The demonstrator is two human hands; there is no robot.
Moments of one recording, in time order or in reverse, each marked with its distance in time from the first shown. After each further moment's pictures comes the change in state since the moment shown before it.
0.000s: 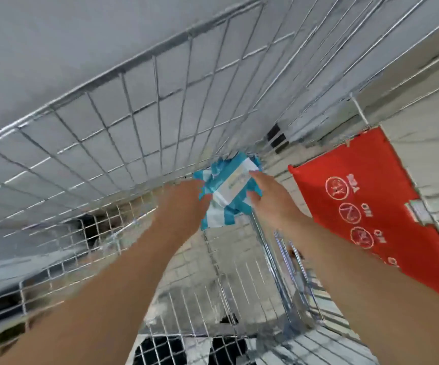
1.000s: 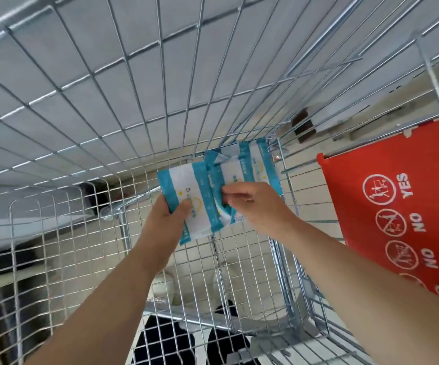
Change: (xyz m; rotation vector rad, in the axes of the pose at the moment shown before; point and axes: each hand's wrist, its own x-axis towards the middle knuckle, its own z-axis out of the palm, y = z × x) left_hand -0.042 -0.043 0.052 -1.214 0.068 -0.553; right_hand 0.002 -0.004 0.037 0.412 -0.342 -0.072
